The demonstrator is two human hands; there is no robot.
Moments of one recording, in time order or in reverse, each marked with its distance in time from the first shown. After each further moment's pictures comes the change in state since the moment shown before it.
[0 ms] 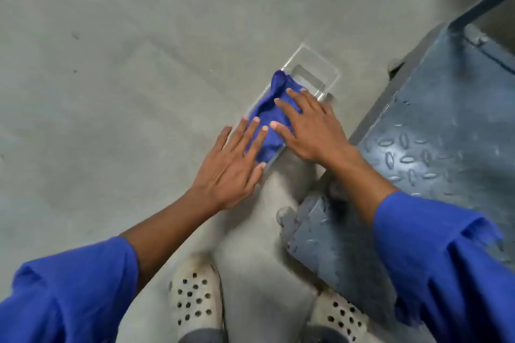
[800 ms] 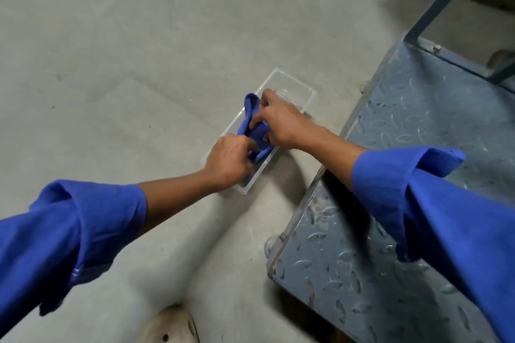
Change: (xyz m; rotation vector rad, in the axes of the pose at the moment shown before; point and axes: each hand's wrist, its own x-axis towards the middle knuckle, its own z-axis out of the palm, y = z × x) left_hand 0.089 0.007 0.035 -0.238 0.032 -0.212; right_hand 0.054 0.022 0.007 -0.038 0.065 -0.198
